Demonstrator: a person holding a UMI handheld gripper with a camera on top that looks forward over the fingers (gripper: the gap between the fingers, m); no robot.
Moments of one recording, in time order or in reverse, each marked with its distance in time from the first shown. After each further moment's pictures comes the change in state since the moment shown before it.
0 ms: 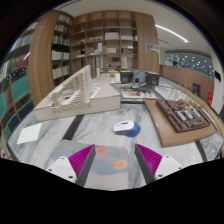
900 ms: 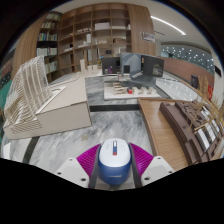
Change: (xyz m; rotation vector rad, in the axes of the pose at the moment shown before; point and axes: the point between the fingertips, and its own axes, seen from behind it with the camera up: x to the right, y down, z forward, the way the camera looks) arm 0.105 -0.060 0.236 -0.082 0.044 0.046
